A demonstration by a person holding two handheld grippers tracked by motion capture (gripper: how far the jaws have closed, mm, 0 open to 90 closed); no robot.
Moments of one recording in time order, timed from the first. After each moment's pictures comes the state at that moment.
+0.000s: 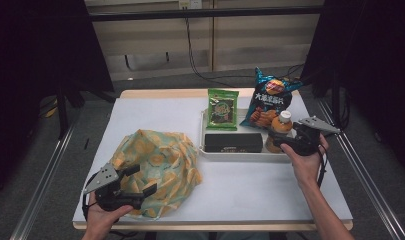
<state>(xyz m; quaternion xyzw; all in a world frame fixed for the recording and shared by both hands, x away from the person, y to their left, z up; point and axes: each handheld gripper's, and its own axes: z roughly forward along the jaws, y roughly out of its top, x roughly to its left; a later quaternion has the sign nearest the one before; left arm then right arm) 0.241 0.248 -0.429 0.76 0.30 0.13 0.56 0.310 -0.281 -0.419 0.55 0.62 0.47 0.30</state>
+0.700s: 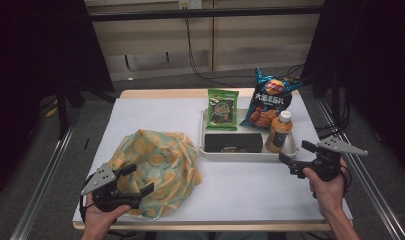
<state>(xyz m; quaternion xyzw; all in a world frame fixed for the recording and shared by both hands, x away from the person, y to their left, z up) 0.238 0.254 -0.427 0.75 0.32 0.15 0.56 0.236 -0.296 -0.409 0.50 0.67 0.50 0.23</state>
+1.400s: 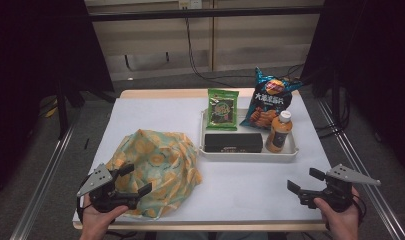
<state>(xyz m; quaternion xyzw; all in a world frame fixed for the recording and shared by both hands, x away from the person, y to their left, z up) 0.236 0.258 -0.425 0.75 0.32 0.15 0.56 0.180 -0.307 -0.436 0.52 0.69 0.47 0.21</state>
